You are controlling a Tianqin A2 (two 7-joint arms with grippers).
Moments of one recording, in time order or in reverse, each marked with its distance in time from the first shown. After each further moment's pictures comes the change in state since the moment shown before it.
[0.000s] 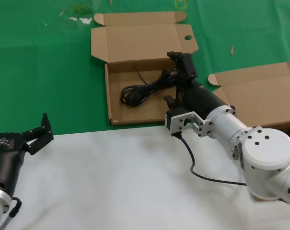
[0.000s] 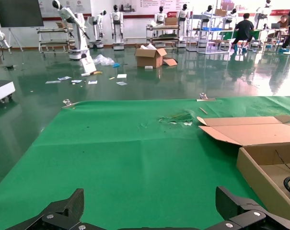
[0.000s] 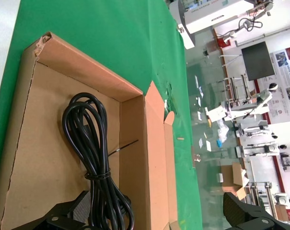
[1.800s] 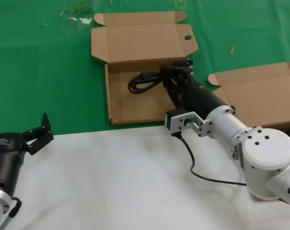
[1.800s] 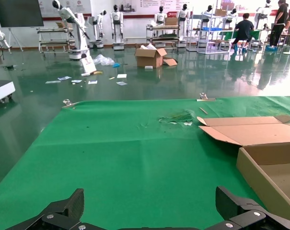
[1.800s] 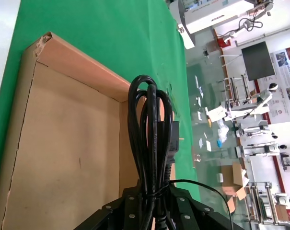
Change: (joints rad) left arm 0.000 0.000 0.000 0.000 0.000 0.000 0.000; right arm 0.000 0.000 0.000 0.000 0.000 0.000 0.000
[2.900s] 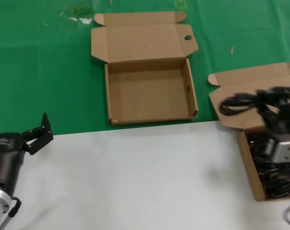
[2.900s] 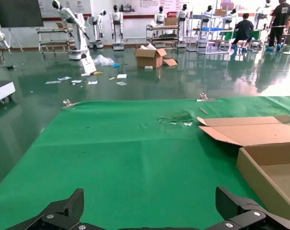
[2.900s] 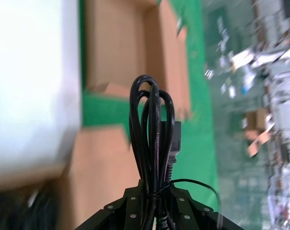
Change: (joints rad) left arm 0.000 0.000 0.000 0.000 0.000 0.000 0.000; right arm -0.345 0.700 0.124 0.560 0.253 0.156 0.073
